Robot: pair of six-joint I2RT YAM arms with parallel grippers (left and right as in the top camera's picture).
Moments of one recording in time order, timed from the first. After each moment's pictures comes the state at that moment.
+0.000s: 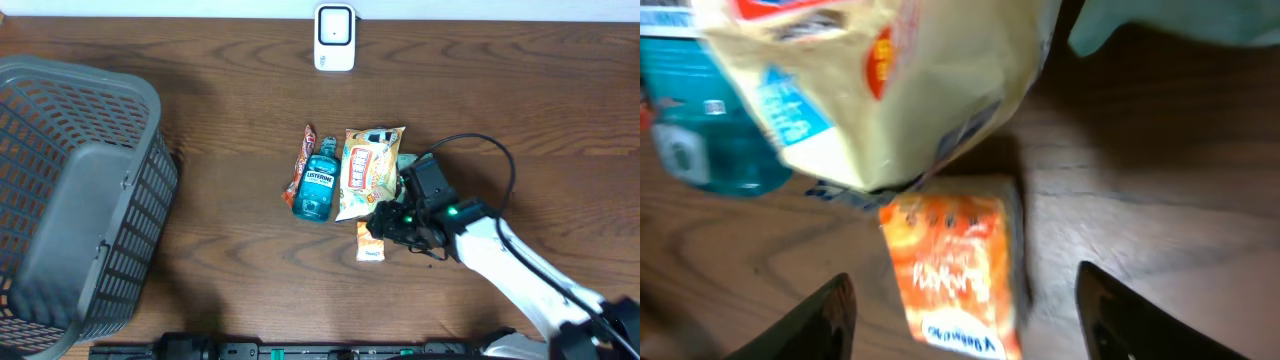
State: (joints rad) left arm -0.01 0.00 1.10 -0.63 -0.47 -0.57; right arm 0.47 1.44 0.75 -0.54 -0.27 0.71
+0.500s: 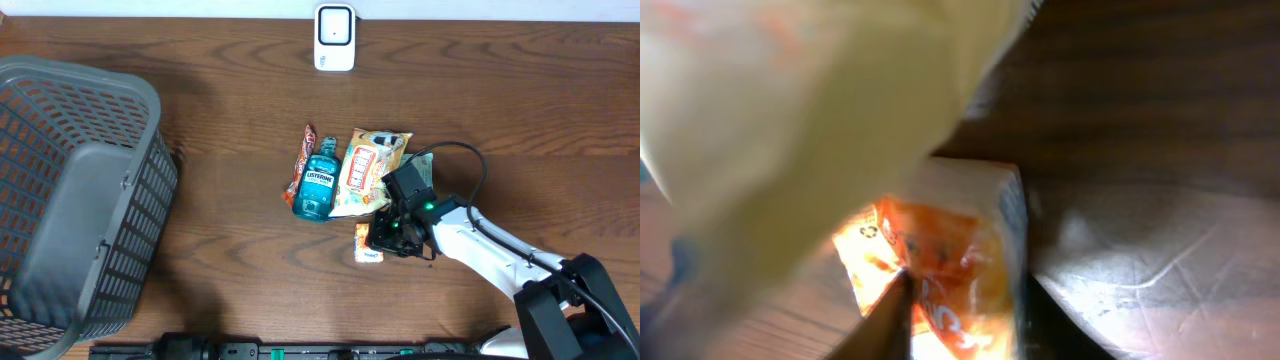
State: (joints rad) left arm -0.01 0.00 1.10 -0.63 -0.47 -0.57; right arm 0.52 1.58 0.75 -0.52 -0.30 0.73
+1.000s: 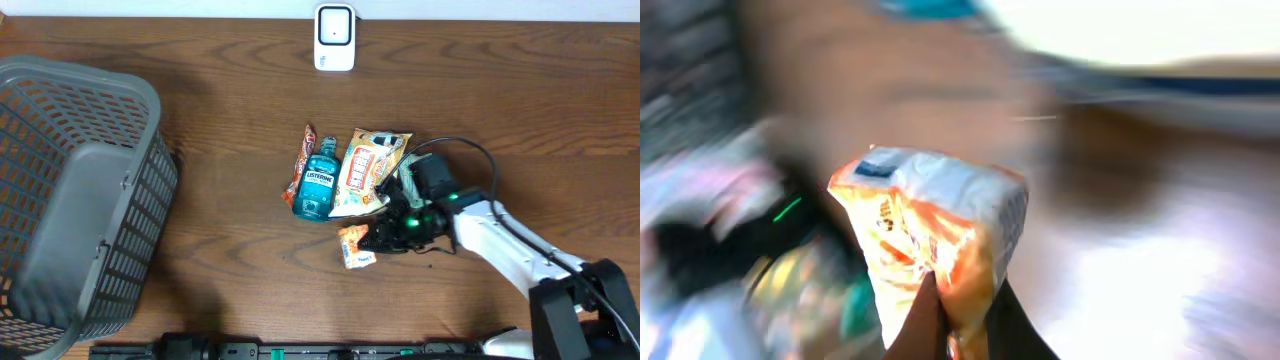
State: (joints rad) left arm -0.01 0.00 1.10 -0.63 -0.47 -0.57; right arm 0.34 1.54 0.75 -0.58 -0.90 0.17
